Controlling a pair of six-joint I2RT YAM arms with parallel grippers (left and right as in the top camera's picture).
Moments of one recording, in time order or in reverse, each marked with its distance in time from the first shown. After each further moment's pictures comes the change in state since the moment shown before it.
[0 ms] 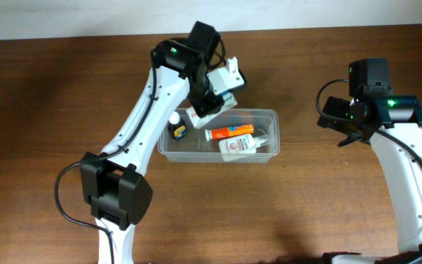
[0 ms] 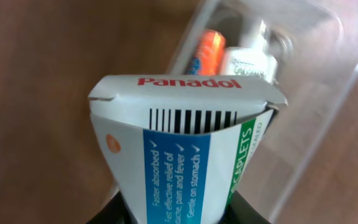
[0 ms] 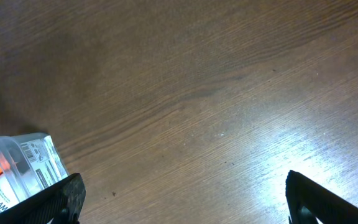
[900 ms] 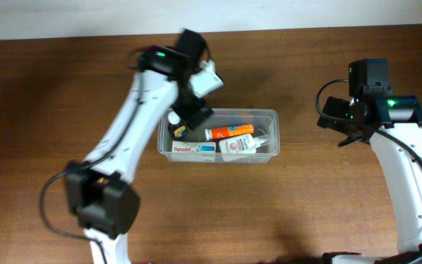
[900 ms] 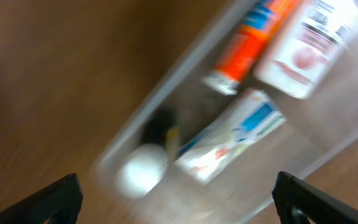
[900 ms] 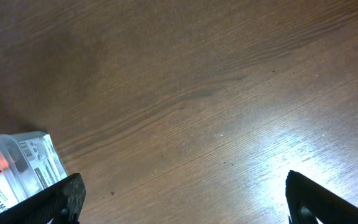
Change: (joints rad) left arm 0.050 -0.095 -0.109 -0.006 -0.201 -0.204; right arm 0.000 0.000 0.000 0.000 0.000 -0.011
